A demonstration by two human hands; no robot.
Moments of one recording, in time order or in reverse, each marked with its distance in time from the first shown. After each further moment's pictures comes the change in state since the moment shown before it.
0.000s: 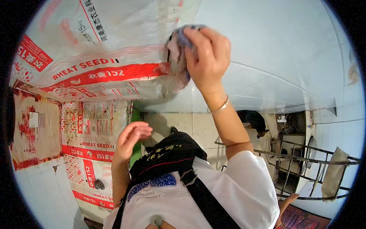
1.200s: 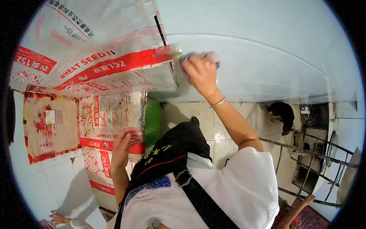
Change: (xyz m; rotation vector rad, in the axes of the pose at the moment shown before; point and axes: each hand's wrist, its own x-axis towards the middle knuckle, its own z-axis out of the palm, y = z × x) left_hand -0.060 -0.018 -0.029 0.100 0.330 -0.193; right_hand -0.167 0.000 -0.006 -0.076 -0.420 0.034
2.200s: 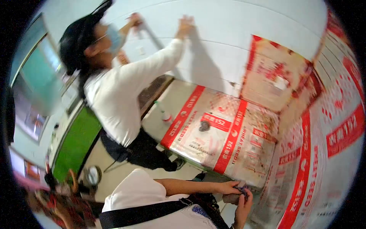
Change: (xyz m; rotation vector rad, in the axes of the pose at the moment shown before) left_hand 0.041 -0.107 0.018 -0.323 0.610 0.346; right_hand 0.037 -0.190 0.004 1.554 -1.431 0.005
